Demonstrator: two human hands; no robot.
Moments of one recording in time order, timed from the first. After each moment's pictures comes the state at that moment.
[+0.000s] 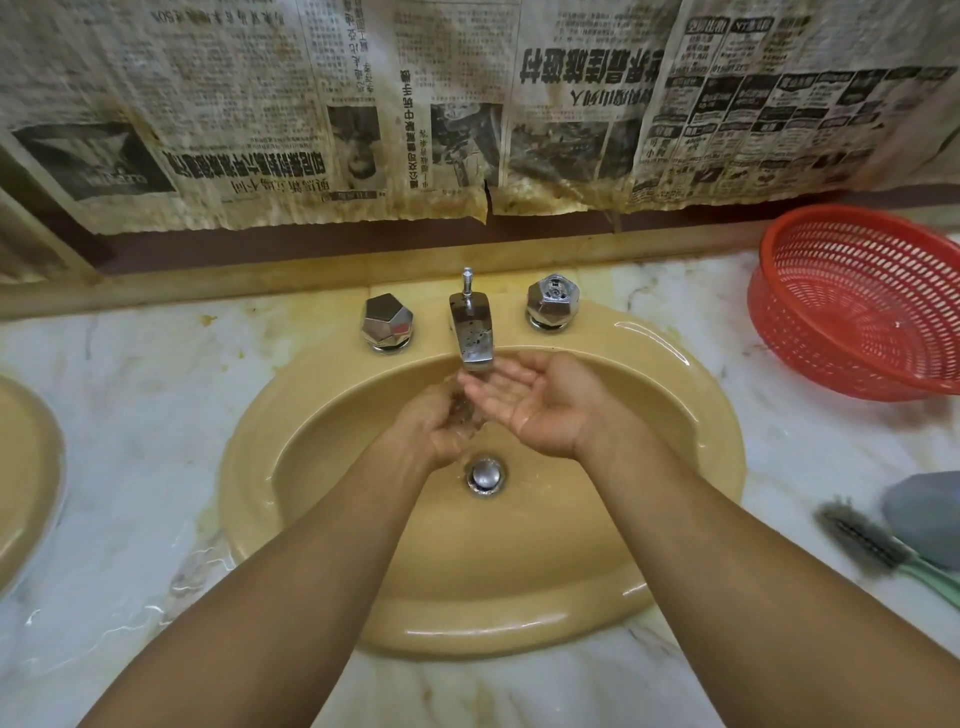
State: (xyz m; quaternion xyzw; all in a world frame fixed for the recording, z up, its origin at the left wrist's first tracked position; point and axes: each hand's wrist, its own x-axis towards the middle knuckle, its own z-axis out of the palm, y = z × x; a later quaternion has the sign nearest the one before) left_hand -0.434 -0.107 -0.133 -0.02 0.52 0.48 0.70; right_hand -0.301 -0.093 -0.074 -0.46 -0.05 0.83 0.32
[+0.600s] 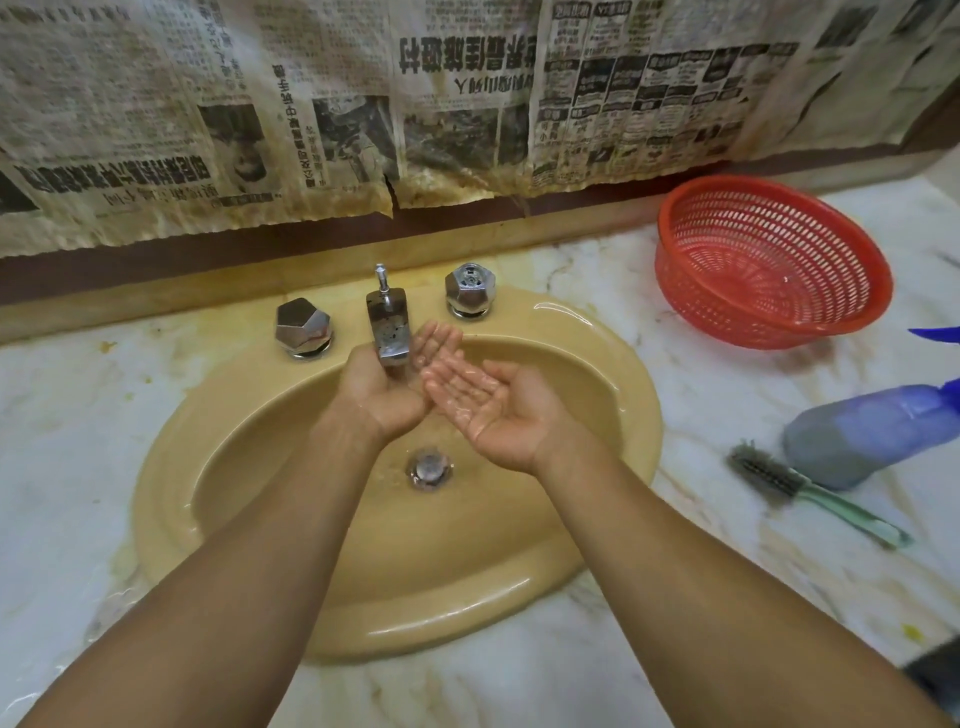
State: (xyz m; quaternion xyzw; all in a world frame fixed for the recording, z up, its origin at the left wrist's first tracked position) left_hand -0.412 -0.095 -0.096 -0.08 0.37 0.52 0.76; right_hand -0.266 -0.121 -0.075 -0.36 0.05 0.84 0.40
